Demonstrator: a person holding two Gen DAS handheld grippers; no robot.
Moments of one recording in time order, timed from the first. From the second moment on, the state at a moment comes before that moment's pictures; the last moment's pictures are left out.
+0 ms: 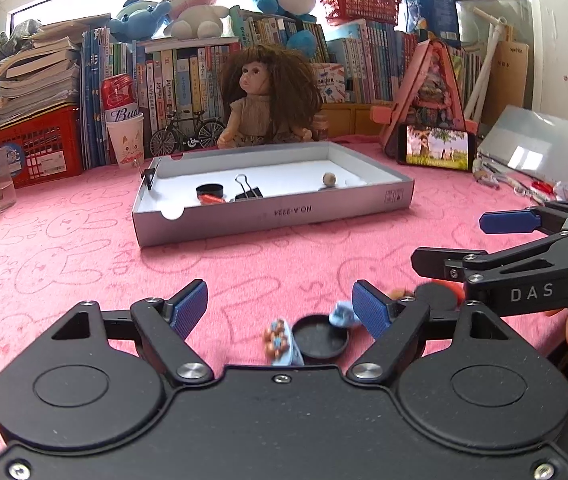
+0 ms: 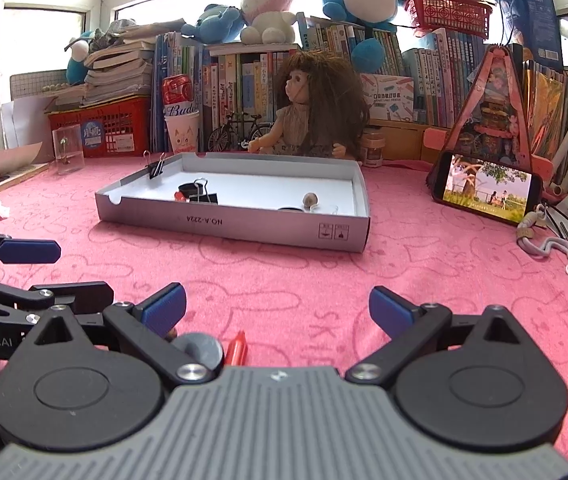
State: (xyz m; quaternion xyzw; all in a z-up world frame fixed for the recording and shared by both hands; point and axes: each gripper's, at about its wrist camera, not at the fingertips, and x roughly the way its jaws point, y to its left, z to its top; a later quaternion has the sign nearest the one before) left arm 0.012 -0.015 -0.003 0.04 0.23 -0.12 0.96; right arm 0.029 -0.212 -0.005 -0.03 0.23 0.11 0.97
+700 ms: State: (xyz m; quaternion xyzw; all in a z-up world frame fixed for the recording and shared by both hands) left arm -0.007 0.010 -0.007 0.03 0.24 -0.09 0.97; right arm -0.011 -0.213 -0.011 -0.07 0.21 0.13 0.97
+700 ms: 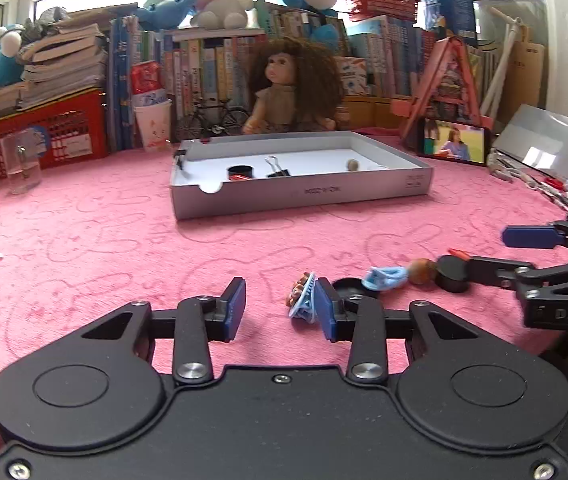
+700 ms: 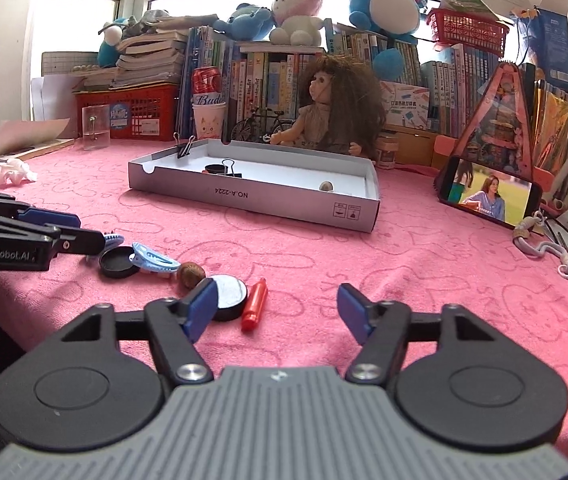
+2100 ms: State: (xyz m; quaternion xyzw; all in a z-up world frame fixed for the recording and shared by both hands) left arm 0.010 0.020 -0.011 0.03 0.24 -0.03 0.97; right arm -0.022 -0.209 -0.006 -0.09 0.22 0.07 0.97
